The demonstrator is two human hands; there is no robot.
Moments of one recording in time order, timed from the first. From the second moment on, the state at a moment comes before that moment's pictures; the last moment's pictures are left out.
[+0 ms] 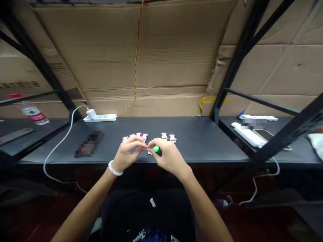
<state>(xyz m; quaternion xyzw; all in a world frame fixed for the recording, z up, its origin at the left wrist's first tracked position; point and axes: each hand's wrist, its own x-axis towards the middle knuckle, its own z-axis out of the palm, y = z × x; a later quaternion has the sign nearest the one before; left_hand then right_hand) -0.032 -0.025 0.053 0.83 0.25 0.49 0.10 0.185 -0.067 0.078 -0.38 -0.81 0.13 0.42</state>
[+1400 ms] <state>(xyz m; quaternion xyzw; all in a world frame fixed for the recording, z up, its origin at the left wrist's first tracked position) -0.031 0.013 0.008 0.88 0.29 0.33 0.17 0.177 -0.030 0.038 -0.51 -0.83 0.07 0.20</state>
